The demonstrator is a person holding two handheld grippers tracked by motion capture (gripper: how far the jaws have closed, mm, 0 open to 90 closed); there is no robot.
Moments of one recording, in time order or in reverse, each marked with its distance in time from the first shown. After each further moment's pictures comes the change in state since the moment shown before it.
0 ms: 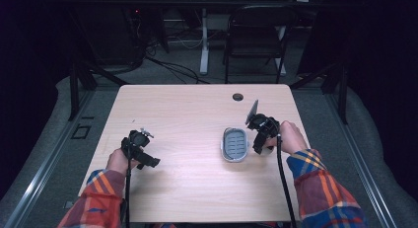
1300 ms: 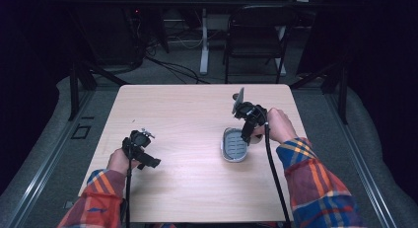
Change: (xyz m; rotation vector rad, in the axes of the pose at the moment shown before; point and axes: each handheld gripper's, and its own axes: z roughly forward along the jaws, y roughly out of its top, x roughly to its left) left arm -0.002 0.002 0.001 0.006 -0.004 0.011; right arm 0.018 0.040 -0.041 -0.040 -0.045 -0.066
